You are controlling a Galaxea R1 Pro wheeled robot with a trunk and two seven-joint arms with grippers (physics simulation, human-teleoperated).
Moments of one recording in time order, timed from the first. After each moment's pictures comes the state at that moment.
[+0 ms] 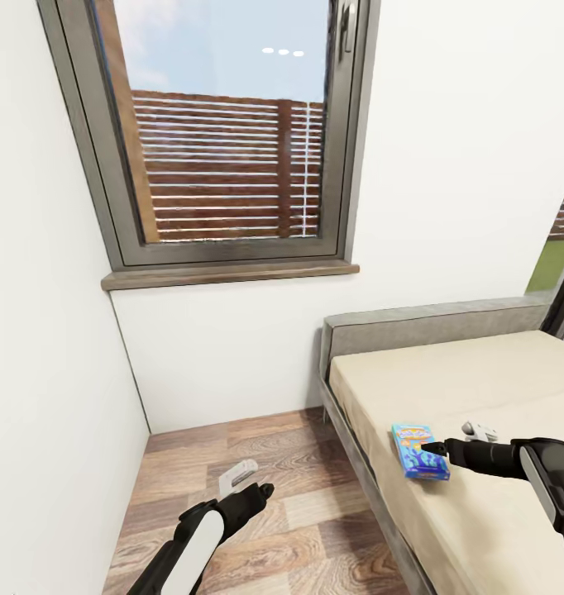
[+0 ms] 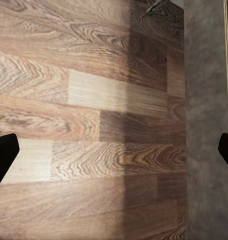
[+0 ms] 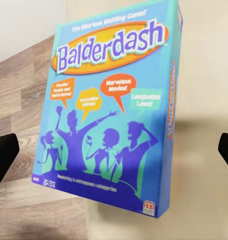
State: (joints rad) left arm -0.31 -0.11 -0.31 -1.04 0.85 0.44 0.35; right arm -0.54 -0.38 -0.24 -0.94 -0.03 0.89 0.71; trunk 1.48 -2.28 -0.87
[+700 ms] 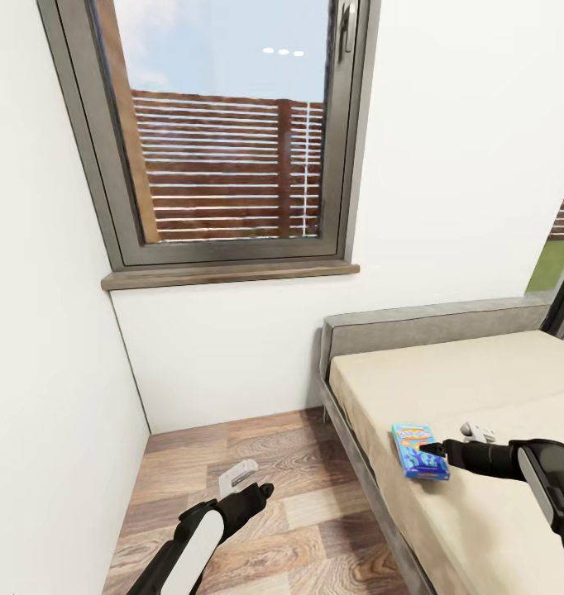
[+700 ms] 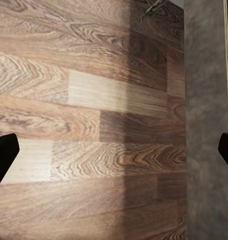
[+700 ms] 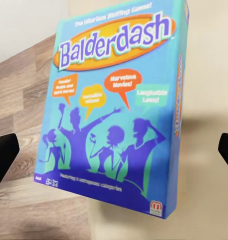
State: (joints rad) left arm -0.31 -0.11 -0.31 -1.04 0.85 0.44 0.35; right arm -0.53 -0.37 -0.25 -0.93 -0.03 0.89 0.71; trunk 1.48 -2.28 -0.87
